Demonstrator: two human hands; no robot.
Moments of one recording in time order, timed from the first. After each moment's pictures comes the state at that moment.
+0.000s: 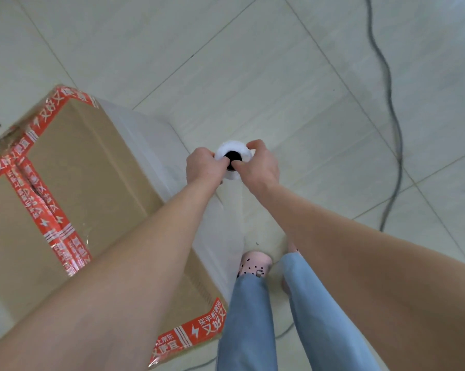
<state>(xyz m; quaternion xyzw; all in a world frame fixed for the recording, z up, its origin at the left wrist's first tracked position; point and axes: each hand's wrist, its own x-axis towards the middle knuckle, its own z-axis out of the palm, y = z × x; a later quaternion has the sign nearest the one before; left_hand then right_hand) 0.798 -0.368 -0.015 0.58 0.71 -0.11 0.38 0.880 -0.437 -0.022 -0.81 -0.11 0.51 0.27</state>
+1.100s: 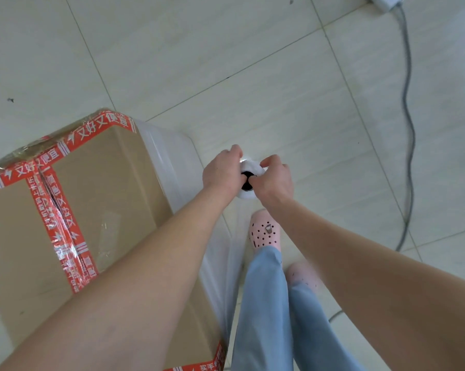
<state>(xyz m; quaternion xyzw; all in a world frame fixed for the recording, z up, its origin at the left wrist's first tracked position) 0.813 -0.274 -0.015 0.74 0.56 -0.23 0.29 0.896 -0.341 -0.021 -0.83 -0.16 0.52 0.16</state>
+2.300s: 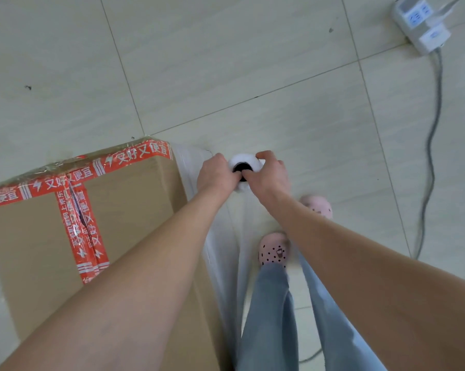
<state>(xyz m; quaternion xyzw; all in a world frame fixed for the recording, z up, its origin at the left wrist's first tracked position) 0.771 -0.179 -0.015 0.59 0.70 -0.17 0.36 0.867 -0.228 -0.017 -0.80 -0.24 0.52 0.15</state>
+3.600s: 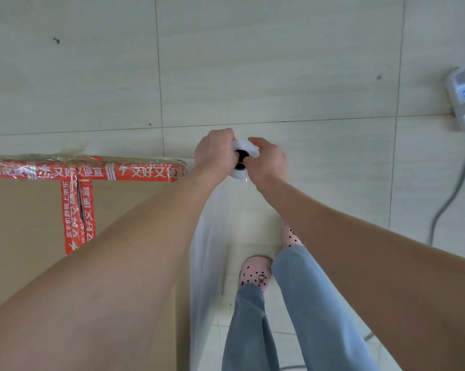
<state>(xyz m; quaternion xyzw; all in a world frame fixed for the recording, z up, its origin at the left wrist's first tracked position) 0.770 -0.065 -0.013 0.61 0.72 -0.17 0.29 0.865 -0.103 -0.023 -0.75 -0.32 0.57 0.12</state>
